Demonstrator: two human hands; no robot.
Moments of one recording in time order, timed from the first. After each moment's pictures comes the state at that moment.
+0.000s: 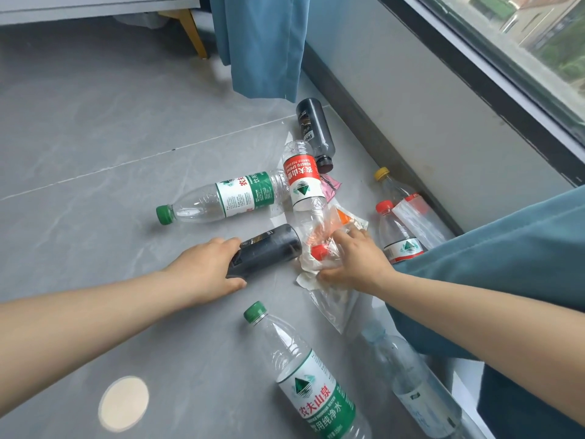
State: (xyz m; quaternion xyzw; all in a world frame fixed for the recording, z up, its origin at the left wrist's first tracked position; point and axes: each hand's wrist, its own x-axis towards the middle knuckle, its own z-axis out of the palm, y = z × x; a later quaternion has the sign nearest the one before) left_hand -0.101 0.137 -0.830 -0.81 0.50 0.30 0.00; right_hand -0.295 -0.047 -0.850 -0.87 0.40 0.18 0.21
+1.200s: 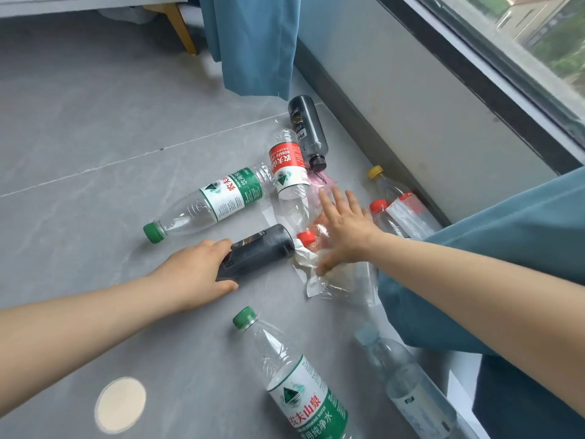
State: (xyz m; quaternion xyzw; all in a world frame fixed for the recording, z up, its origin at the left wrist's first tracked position) left_hand -0.098 0.137 -0.833 -0.81 0.51 0.30 0.01; right_hand -0.262 -0.085 -0.844 -0.90 0.32 0.27 0.09
